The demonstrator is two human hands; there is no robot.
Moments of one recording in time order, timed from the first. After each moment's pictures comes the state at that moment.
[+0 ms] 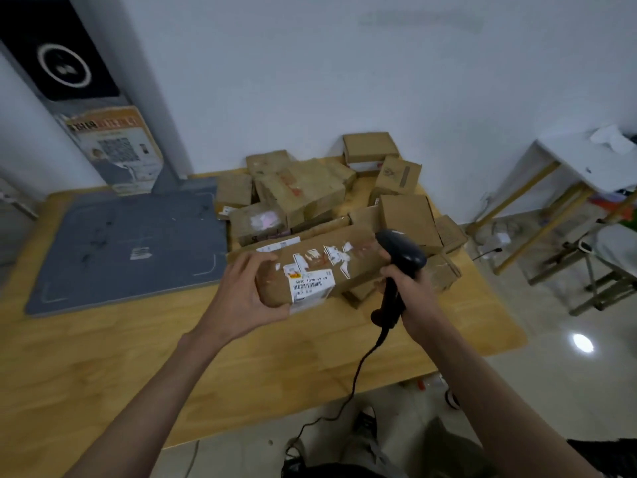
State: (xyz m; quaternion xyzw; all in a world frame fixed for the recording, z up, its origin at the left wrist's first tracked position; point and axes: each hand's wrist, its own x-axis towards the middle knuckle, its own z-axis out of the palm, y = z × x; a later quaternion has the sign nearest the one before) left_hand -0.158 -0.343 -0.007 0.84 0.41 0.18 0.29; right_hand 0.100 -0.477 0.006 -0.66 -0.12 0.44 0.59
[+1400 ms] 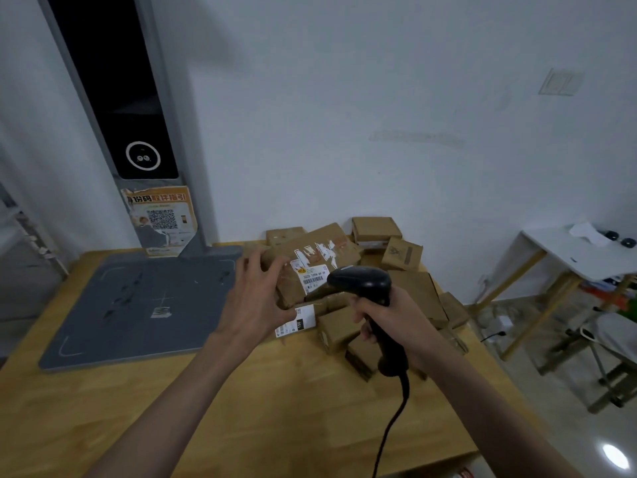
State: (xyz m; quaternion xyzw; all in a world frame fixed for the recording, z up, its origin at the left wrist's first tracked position) left_hand -0.161 -0.319 0.083 0.86 0.45 0.24 0.06; right_hand 0.037 -0.457 0.118 -0.66 -0.42 0.42 0.47
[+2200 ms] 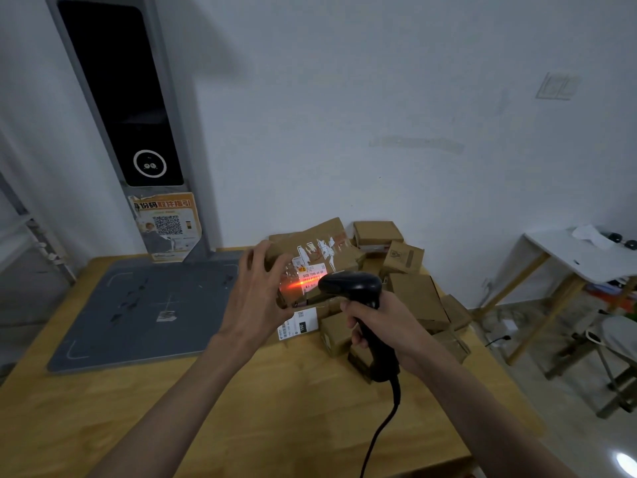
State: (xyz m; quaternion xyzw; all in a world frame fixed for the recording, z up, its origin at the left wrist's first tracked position) left_hand -0.162 -0.330 0.090 0.86 0.43 0.28 0.01; right_hand 0.015 -0.467 0.131 -0.63 -0.42 0.45 0.47
